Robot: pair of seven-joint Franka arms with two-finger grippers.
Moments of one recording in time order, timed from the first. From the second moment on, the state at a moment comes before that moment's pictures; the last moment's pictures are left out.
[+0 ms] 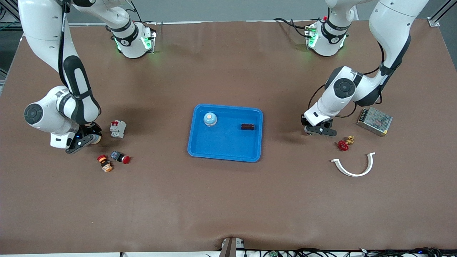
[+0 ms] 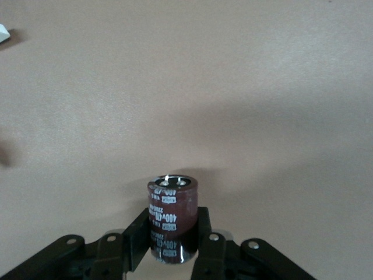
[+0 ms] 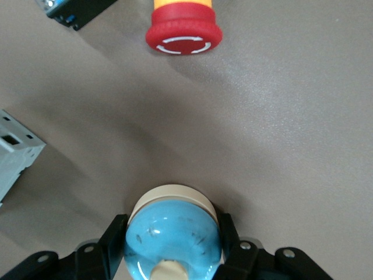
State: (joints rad) left arm 0.27 0.37 -0.52 -2.37 0.42 2.72 -0.36; right arm 0.31 0.53 -0.53 -2.16 0.41 2.52 -1.13
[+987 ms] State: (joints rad) left arm 0.28 0.40 -0.52 -2.37 0.44 2.74 -0.36; right arm 0.32 0.47 -0.56 -1.68 0.31 1.91 -0.92
